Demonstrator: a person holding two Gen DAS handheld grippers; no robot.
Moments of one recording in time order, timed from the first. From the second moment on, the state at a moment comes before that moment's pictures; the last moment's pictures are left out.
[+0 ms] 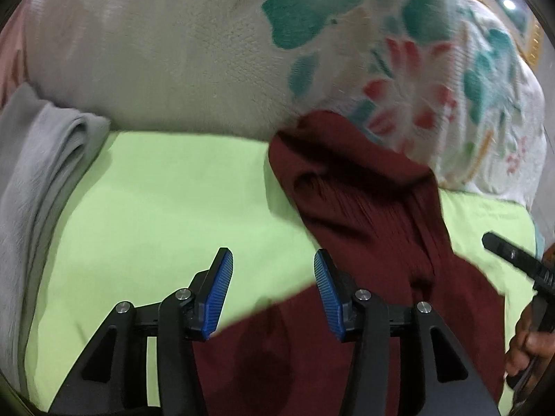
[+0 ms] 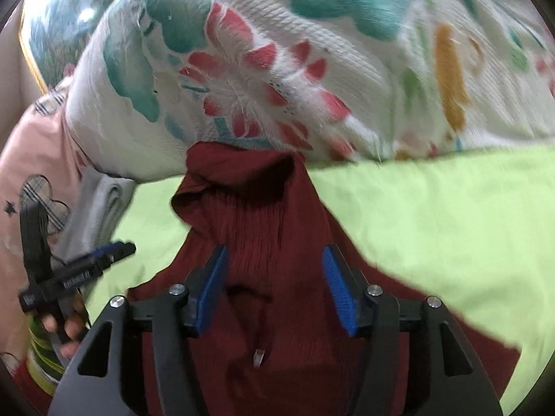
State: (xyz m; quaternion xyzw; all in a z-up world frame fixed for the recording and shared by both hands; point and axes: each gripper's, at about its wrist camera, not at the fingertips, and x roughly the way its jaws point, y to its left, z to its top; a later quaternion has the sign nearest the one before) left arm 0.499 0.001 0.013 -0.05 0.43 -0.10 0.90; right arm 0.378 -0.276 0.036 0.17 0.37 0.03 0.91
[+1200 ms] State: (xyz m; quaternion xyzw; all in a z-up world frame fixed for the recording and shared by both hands) left arm 0.395 -0.063 0.041 0.00 0.34 -0.25 0.91; right arm 0.285 -0.306 0.069 0.14 0.34 0.02 0.93
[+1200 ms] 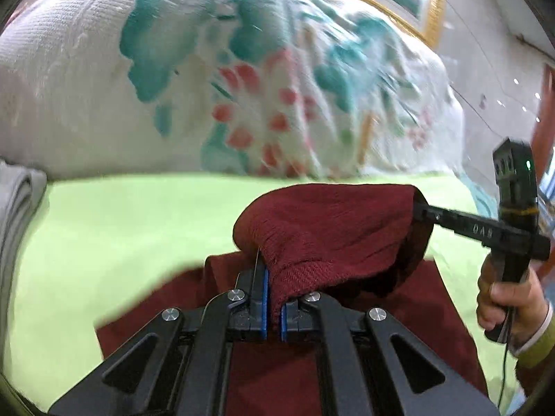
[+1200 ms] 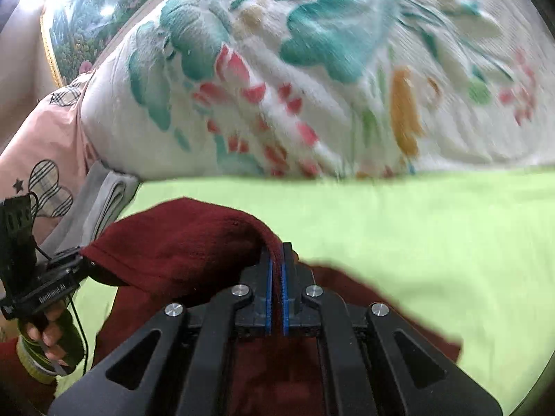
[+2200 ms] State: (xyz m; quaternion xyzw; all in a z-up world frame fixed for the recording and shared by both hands) left arm 0.330 -0.005 -0.003 -0.16 0.48 -0.29 0.81; right arm 0.169 -0.323 0.001 0.37 0.39 0.05 0.84
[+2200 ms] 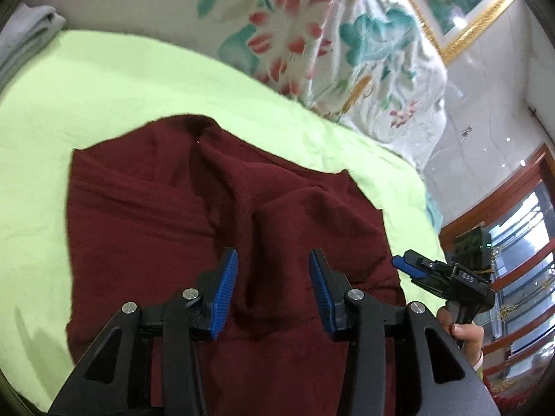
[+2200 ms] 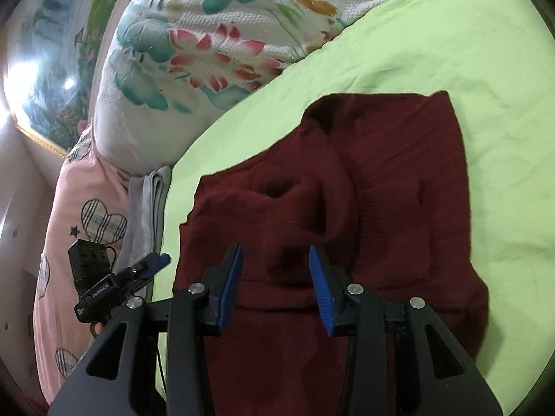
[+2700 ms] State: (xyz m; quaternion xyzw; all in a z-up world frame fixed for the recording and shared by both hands) left arm 0.364 -0.026 -0.045 -0.16 0.54 -0.29 0.78; right arm 0.225 -0.290 -0.003 0.16 0.43 0.06 0.89
